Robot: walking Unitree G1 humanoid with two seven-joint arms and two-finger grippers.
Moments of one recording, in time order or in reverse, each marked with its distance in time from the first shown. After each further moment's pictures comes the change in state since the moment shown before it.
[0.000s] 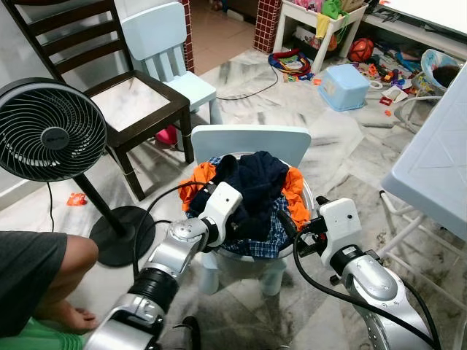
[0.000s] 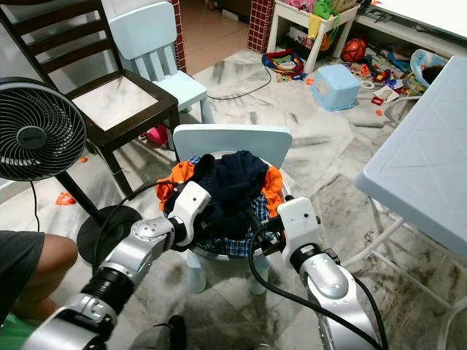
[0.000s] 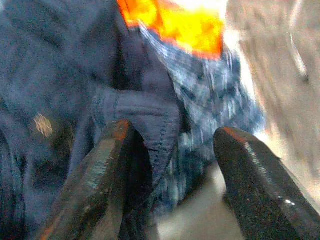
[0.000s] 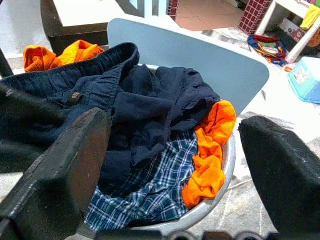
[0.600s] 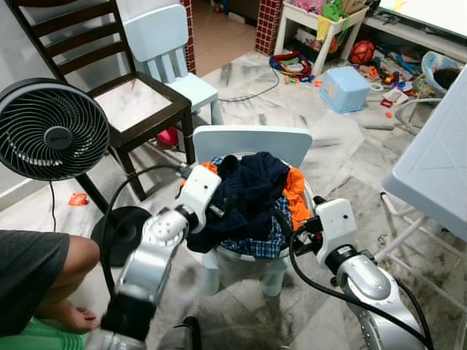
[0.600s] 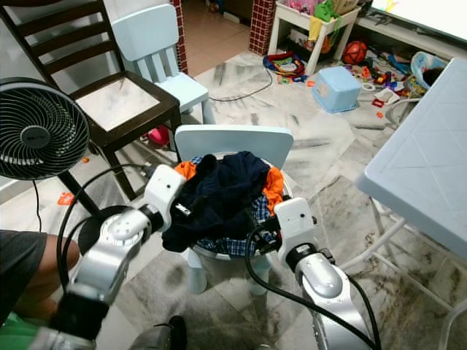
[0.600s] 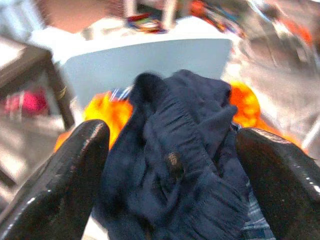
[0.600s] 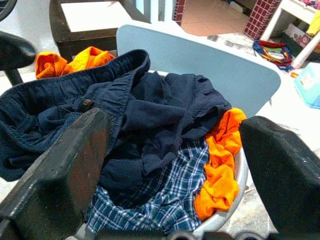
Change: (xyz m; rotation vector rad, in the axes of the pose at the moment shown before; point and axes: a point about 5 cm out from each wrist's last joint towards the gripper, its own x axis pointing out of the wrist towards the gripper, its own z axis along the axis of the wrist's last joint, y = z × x) left arm -0.044 -0.007 0.022 -0.407 -0.378 0.539; right arm 0.007 0.005 -0.003 0.010 -0.010 -0.001
